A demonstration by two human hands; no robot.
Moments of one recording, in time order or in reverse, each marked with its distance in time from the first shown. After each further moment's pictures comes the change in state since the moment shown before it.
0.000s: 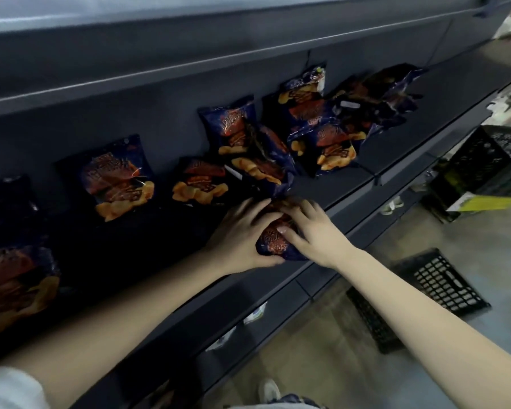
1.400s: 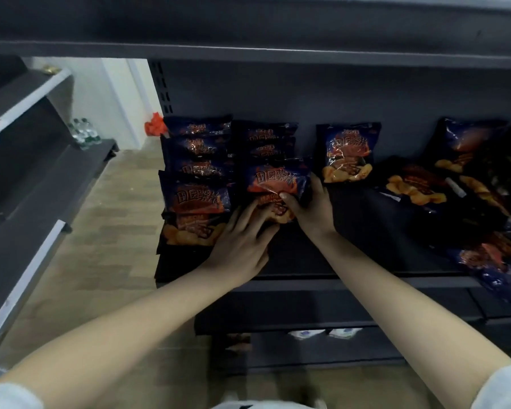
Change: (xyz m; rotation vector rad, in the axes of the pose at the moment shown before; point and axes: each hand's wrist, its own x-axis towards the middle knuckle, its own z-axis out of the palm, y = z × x) left_hand -0.318 -0.087 -0.085 0.543 0.057 -0.536; right_hand 0.102 -0.321 0.143 0.691 0.035 0.015
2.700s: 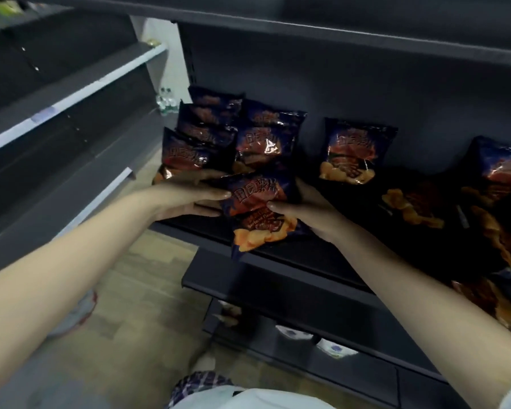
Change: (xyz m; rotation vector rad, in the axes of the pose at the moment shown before) left_hand 0.007 0.008 -0.086 -1.565 -0.177 -1.003; right_hand 0.006 0.010 -0.087 0.438 -0.930 0.000
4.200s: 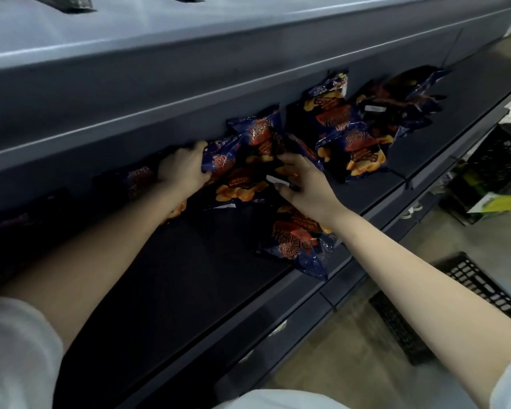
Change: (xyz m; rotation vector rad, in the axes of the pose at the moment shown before) left_hand 0.211 0.113 0.270 1.330 -0.036 0.894; right_hand -0.171 0.011 -0.140 -0.614 1.166 0.096
